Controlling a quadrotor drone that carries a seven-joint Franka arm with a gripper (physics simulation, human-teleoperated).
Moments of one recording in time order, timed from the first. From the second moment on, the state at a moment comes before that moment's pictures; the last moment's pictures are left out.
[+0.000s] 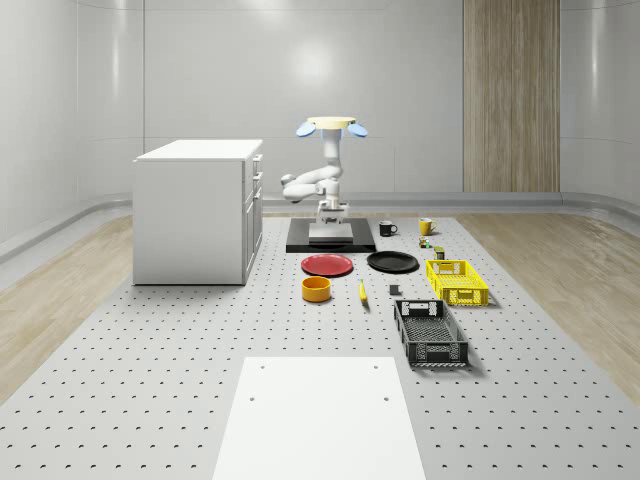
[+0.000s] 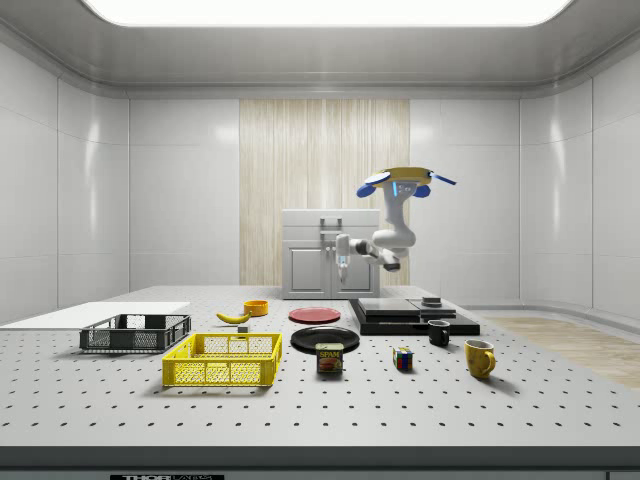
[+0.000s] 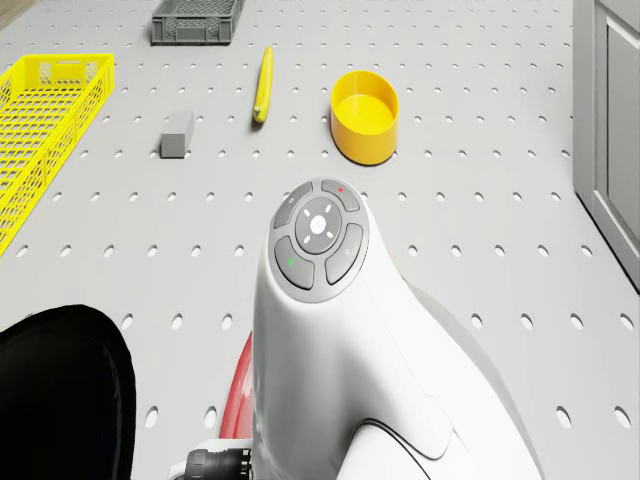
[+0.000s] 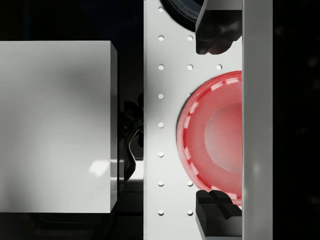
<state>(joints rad) -1.10 -1.23 1.31 -2.89 -1.91 1.30 1.63</state>
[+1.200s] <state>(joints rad) -1.12 -1.32 1.34 -2.88 -1.86 1.39 1.65</state>
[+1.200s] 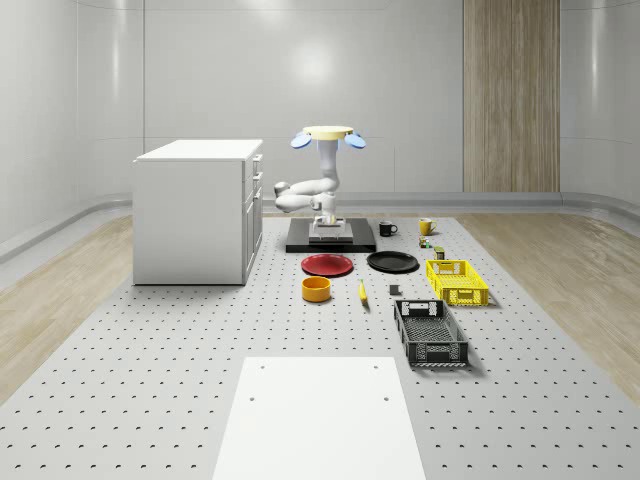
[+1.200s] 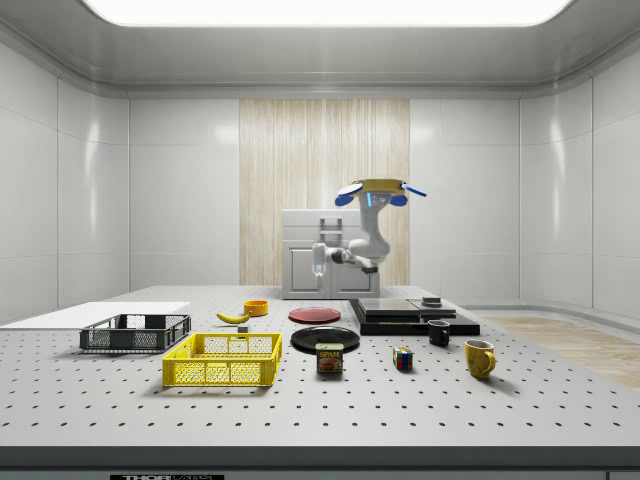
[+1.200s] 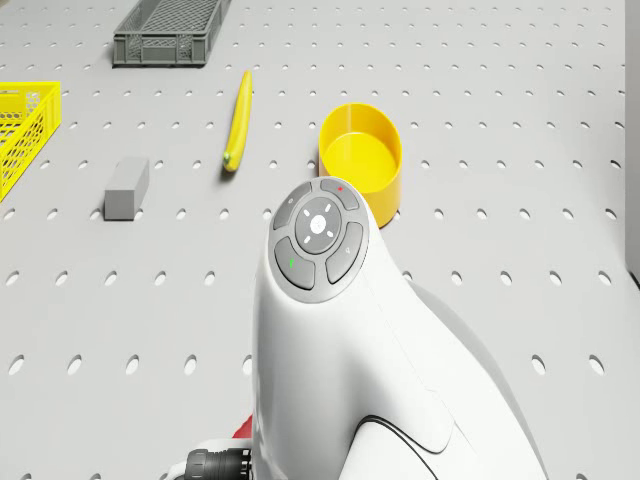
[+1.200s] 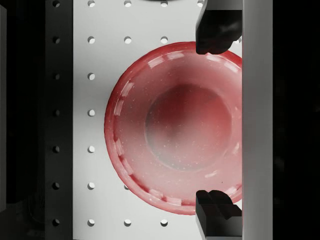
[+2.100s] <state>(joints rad) -1.14 -1.38 1.35 -2.88 -1.83 1.44 1.66</state>
